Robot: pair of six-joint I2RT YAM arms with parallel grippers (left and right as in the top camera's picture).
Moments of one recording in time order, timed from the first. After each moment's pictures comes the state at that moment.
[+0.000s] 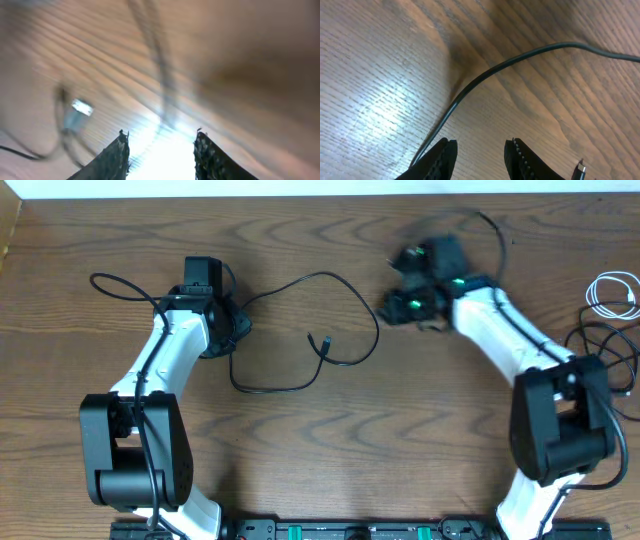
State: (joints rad) left arm -0.02 1.78 1.19 -0.66 0.04 -0.70; right arm 0.32 1.95 1.41 -0.51 -0.36 0.12
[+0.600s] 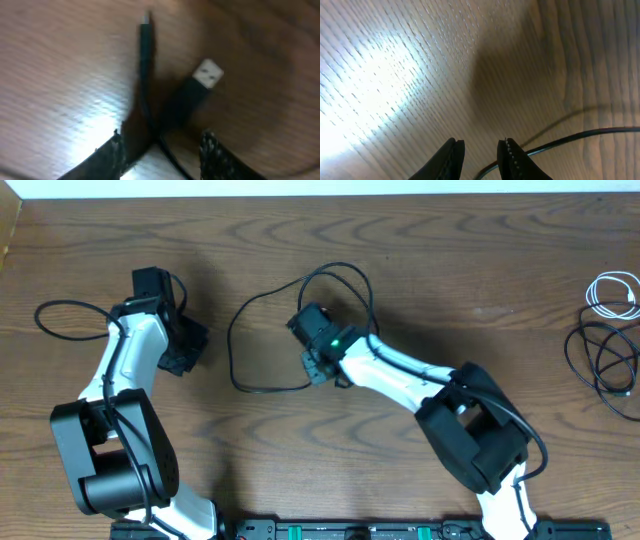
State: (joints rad) left arm 0.19 1.78 1.19 -0.80 0.03 -0.88; right arm 0.80 2.11 1.44 -0.55 0.15 0.39
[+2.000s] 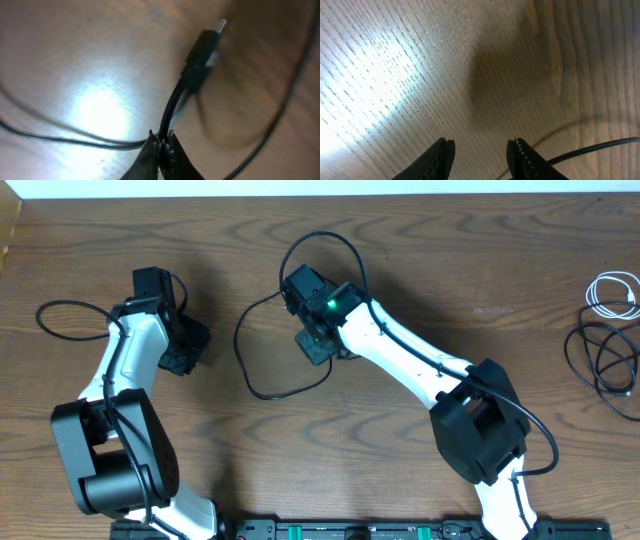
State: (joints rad) left arm 0.19 1.78 1.19 -0.79 0.05 -0.89; right arm 0.74 2.14 1.77 -0.92 0.00 0.12
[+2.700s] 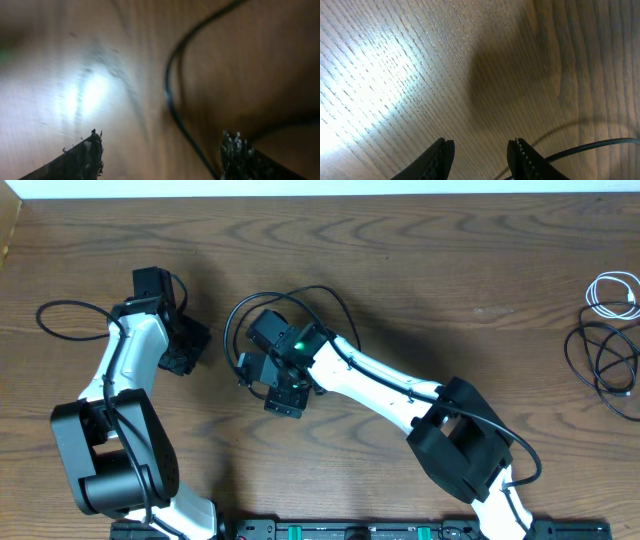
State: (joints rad) left arm 0.19 1.78 1.19 -0.79 0.05 -0.89; right arm 0.91 2.14 1.69 -0.86 -0.22 -0.41
